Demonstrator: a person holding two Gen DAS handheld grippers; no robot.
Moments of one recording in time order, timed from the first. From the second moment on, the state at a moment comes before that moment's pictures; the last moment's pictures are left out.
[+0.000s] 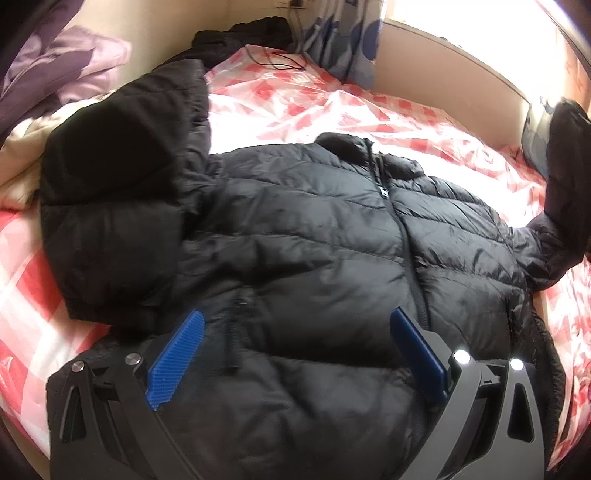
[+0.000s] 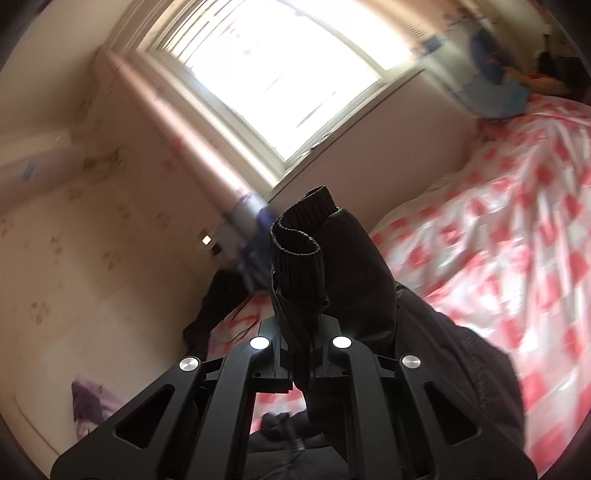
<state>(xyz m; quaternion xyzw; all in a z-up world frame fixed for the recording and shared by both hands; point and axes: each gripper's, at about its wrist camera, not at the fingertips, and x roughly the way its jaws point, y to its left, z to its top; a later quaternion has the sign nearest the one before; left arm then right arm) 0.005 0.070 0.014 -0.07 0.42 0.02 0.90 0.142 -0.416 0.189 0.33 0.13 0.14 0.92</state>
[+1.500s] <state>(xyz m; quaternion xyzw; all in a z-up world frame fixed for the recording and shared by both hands) -0.007 0.139 0.013 -0.13 0.42 0.05 0.90 0.224 -0.048 -0.057 0.13 0.56 0.24 0.78</state>
